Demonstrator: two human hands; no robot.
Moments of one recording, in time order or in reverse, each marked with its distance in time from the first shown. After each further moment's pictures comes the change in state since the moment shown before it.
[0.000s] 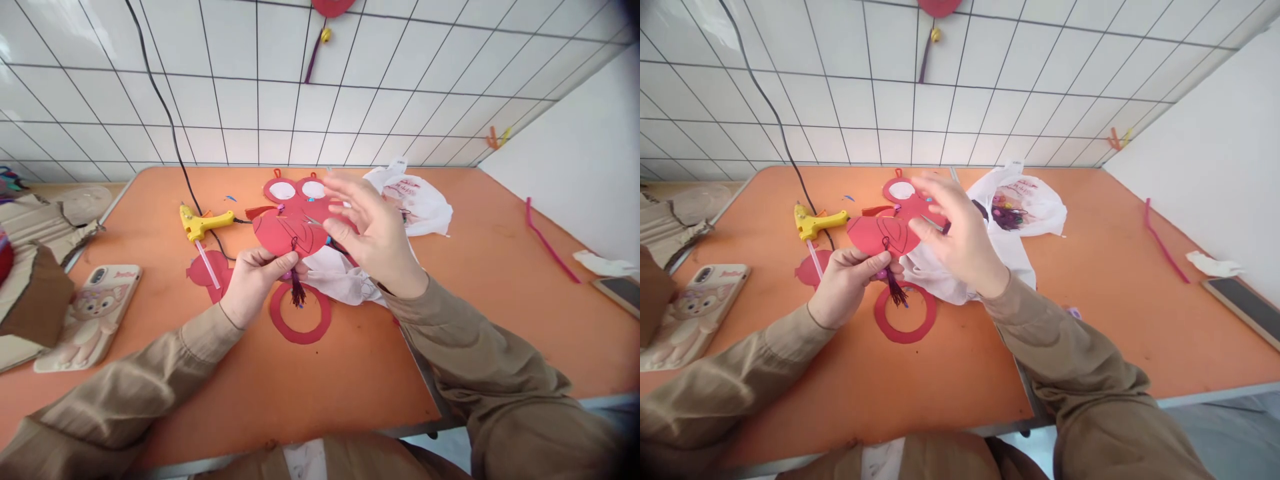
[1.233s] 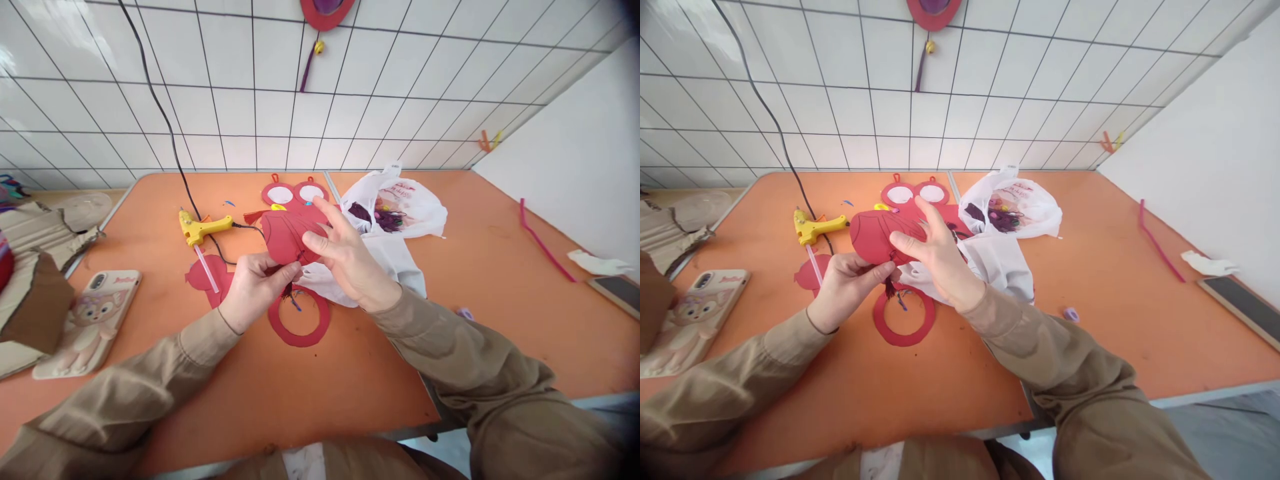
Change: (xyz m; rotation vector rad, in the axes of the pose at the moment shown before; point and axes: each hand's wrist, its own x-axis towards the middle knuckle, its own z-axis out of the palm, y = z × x) left_hand 0.002 -0.001 -0.003 0.325 -0.076 0.212; right_hand -0.009 -0.023 0.030 0.606 -0.060 0.574
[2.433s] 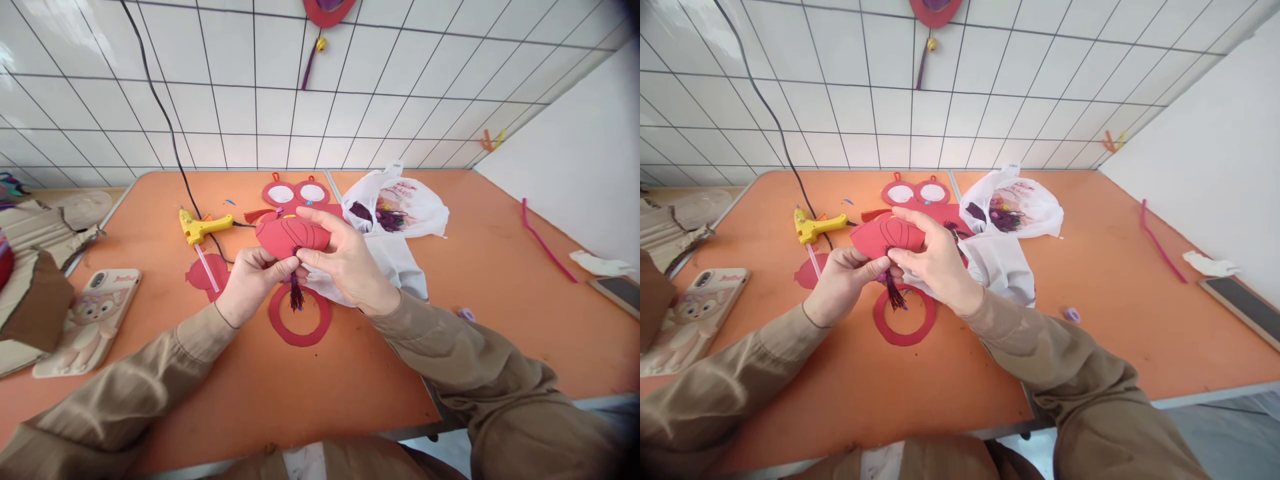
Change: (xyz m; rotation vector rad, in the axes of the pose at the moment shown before) left_hand 0.003 0.008 -0.001 -0.276 -0.040 -0.136; right_hand -0.005 0.001 0.004 -0.002 -0.022 0.043
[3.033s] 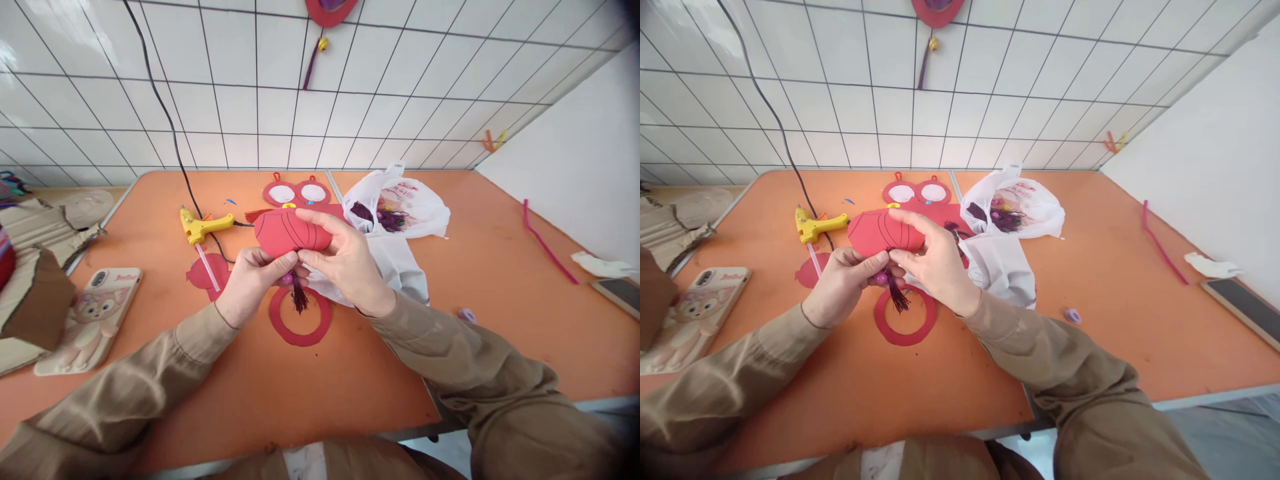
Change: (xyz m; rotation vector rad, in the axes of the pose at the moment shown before) left_hand -0.003 0.002 -0.001 -0.047 0.017 -0.108; right_hand 0.001 0.005 -0.001 -0.182 0.048 -0.138
